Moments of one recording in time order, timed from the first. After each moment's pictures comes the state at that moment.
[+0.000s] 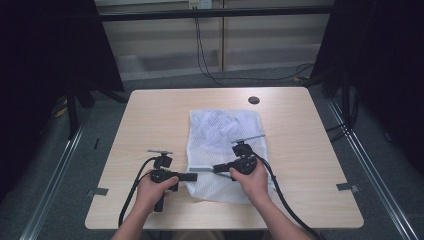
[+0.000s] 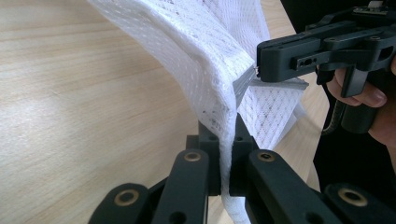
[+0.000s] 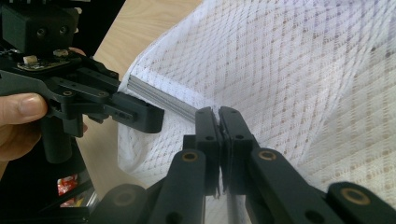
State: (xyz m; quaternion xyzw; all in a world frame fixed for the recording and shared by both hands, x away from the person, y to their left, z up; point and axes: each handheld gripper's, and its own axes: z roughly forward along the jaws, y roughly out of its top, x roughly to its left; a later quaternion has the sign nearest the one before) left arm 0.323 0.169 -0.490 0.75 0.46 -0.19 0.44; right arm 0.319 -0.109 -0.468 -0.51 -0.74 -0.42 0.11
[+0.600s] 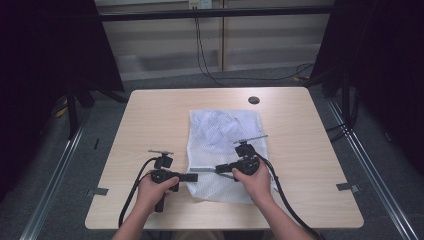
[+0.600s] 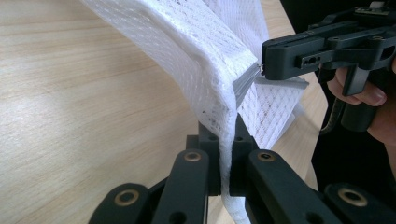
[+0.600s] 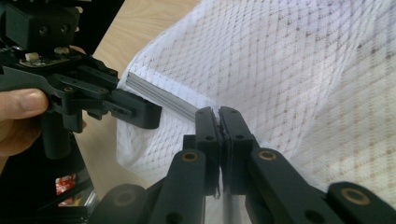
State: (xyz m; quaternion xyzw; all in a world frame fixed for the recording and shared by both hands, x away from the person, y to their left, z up) left arm 0.323 0.169 -0.490 0.75 0.46 -0.19 0.44; right arm 0.317 -0.116 -0.467 -0.51 -0.74 -0.42 0.11
